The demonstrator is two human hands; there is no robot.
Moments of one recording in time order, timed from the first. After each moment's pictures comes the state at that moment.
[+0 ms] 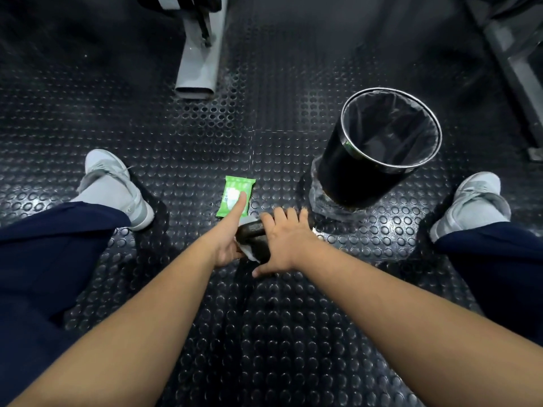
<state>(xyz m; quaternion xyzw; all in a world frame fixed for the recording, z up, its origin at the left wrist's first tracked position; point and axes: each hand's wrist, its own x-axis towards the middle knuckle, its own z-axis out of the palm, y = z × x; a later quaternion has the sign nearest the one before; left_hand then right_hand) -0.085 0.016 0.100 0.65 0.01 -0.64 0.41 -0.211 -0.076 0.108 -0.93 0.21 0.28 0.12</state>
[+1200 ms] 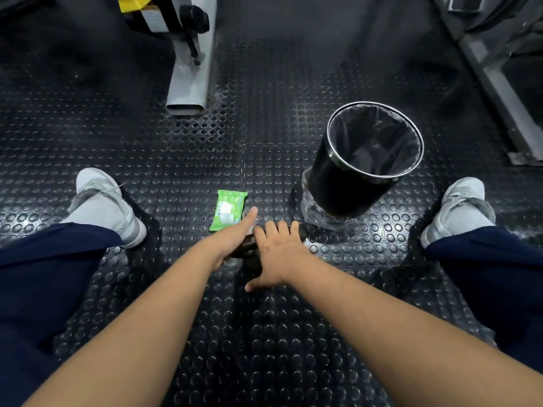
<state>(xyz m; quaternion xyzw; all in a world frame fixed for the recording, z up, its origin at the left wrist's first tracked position) -0.082 -0.006 0.113 0.75 -0.10 -0.61 0.23 -0.213 -0.074 0.113 -0.93 0.22 0.28 0.12</state>
